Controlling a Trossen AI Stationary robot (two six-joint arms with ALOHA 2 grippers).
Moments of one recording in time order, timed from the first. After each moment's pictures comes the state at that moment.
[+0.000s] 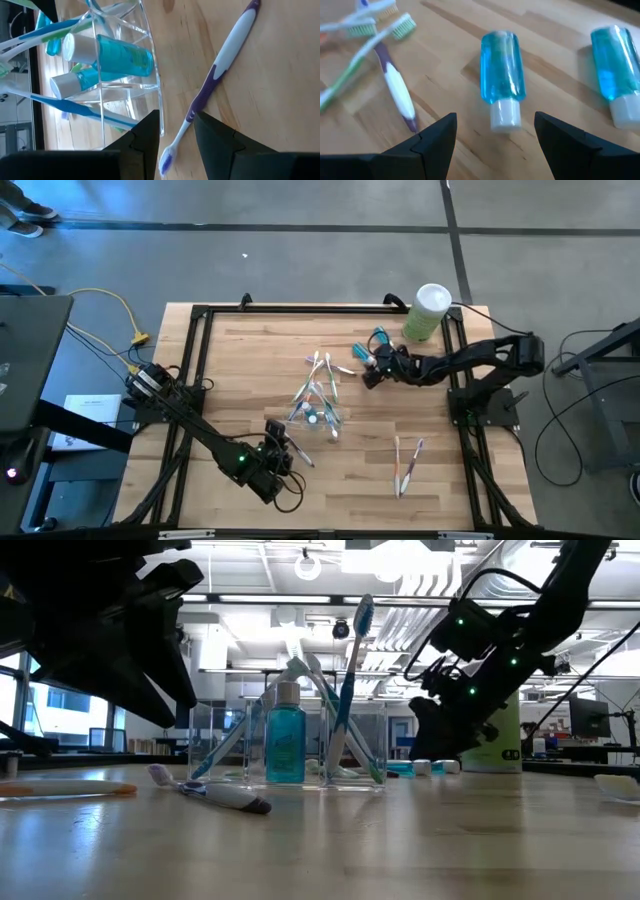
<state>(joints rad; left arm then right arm) -0.68 1.79 1.15 -0.67 -0.75 -0.22 -0.26 1.55 0.48 0.29 0.39 0.50</state>
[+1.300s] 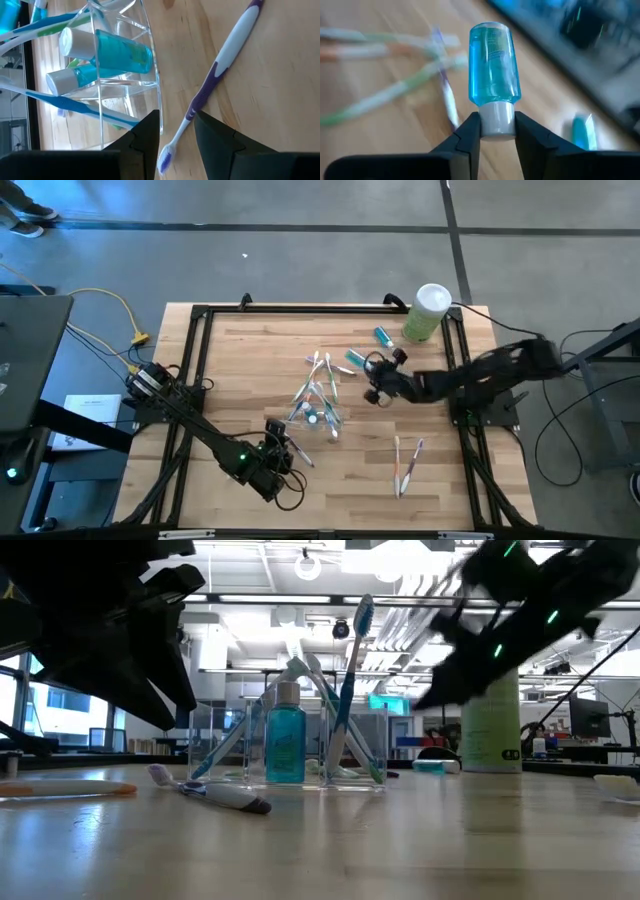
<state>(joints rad) -0.67 1.79 1.15 -0.68 -0.73 -0.24 0.05 1.39 0.47 0.29 0.73 0.14</state>
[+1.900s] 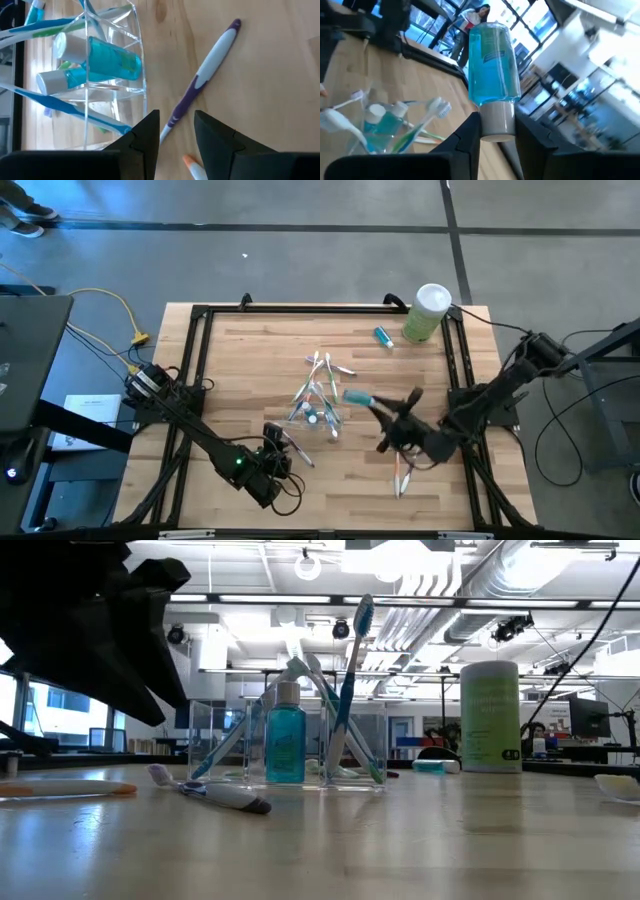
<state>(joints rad) -0.71 1.79 1.15 -0.64 -0.73 -0.33 0.68 1.37 0.74 0.41 1.31 -0.44</state>
